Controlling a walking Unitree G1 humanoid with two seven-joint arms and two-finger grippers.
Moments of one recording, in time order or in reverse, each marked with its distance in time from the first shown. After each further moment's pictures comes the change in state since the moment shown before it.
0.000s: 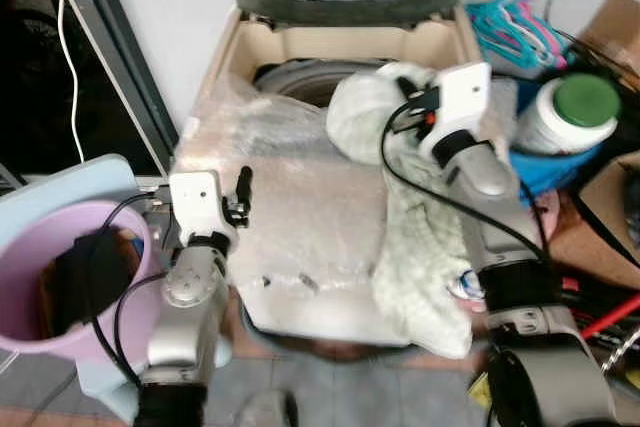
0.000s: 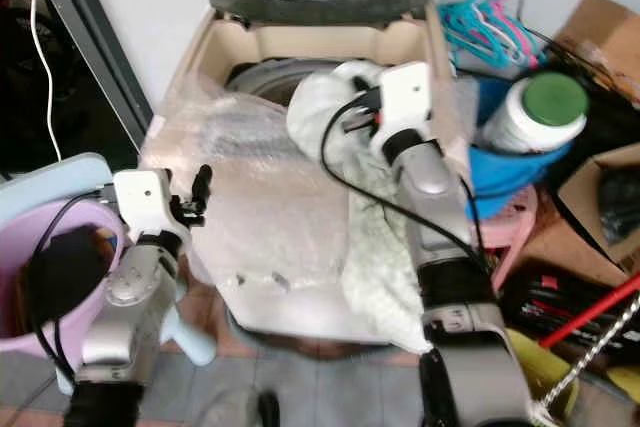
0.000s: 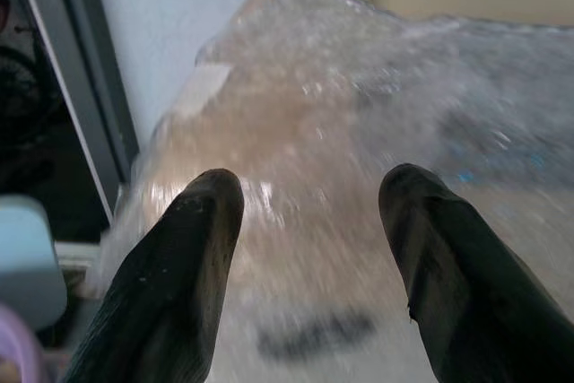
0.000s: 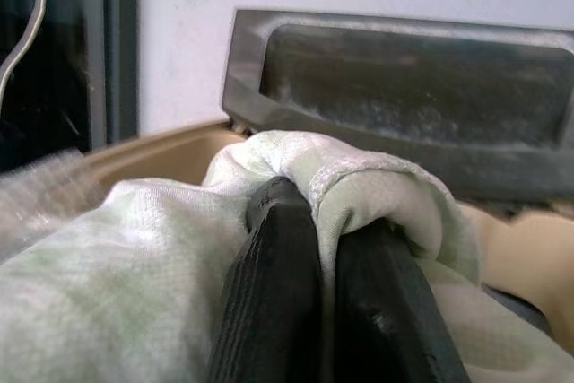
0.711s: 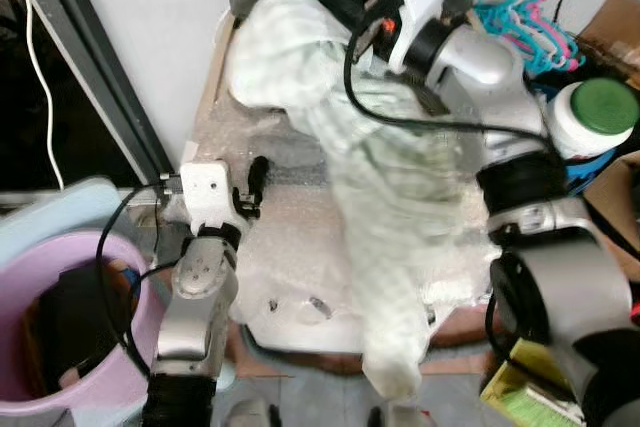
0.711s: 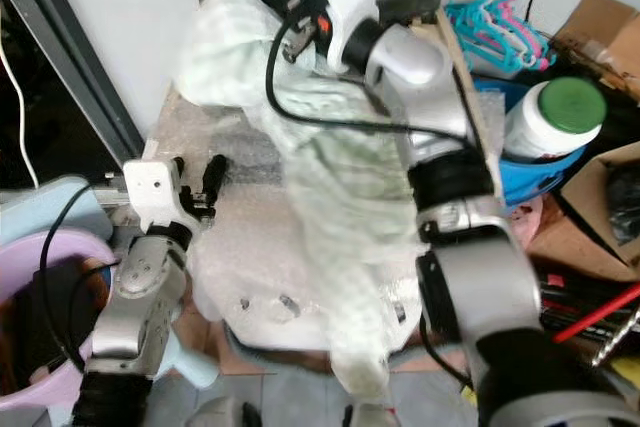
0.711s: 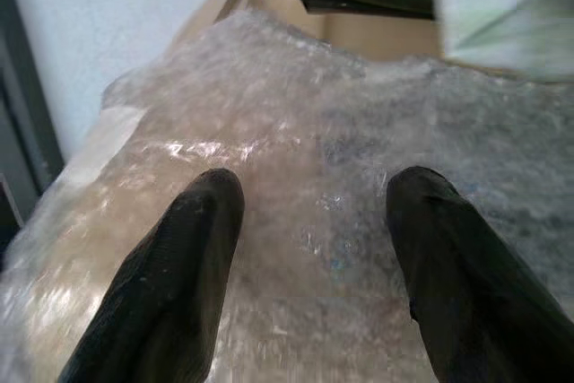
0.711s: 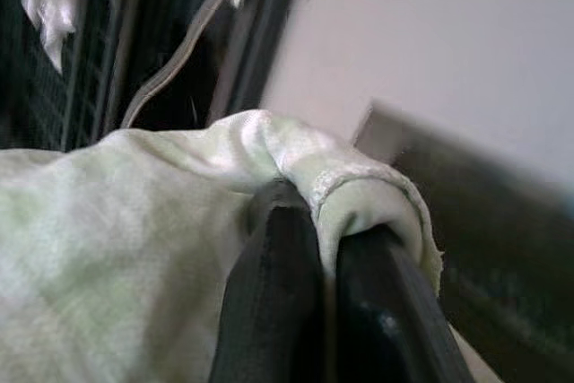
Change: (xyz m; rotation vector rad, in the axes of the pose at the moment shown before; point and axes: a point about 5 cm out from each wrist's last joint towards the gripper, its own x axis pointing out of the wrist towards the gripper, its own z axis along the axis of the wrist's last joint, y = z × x) left arm 0.004 -0.020 0.007 -0.018 -0.038 -0.065; right arm 0.066 -0.007 0.075 -0.126 -0.024 0.401
